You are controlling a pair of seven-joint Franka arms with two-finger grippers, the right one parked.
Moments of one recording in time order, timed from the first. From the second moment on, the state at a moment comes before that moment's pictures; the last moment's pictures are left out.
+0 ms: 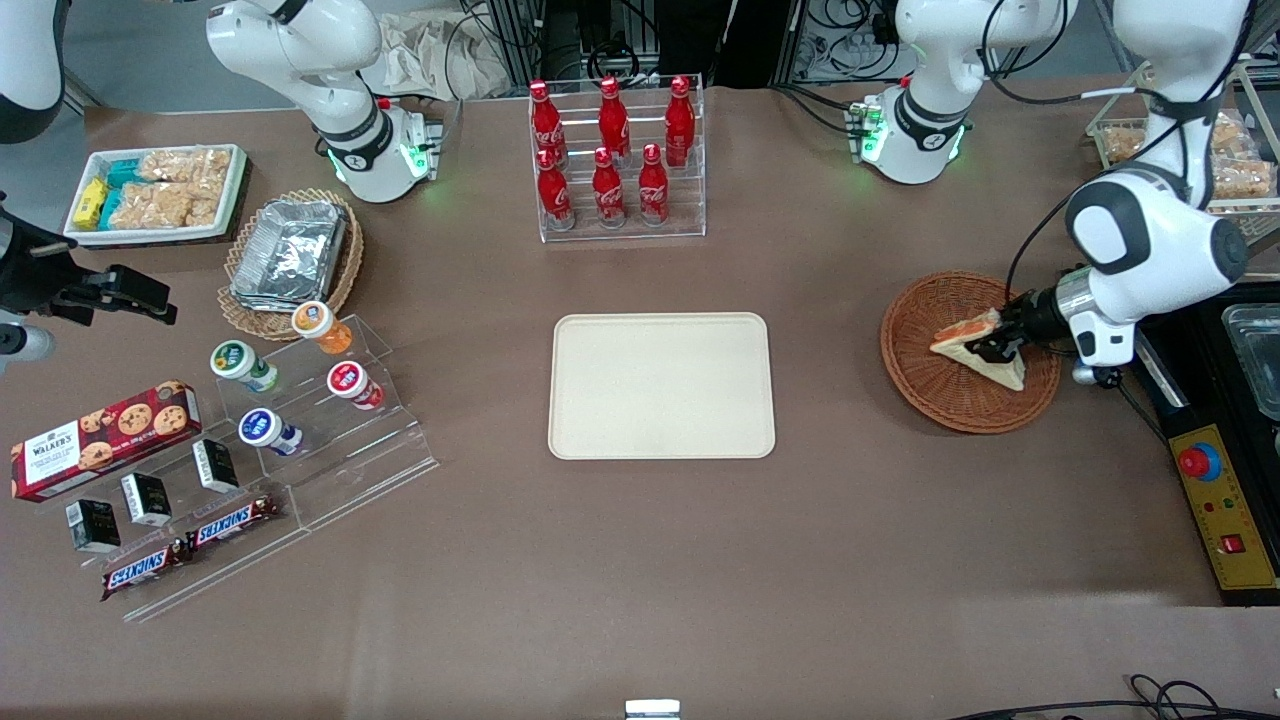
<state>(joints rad) 0.02 0.05 0.15 -2.40 -0.39 2.23 -0.42</state>
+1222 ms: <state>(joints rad) 0.00 -0.08 -0.24 -2.01 -0.19 1.71 -0.42</state>
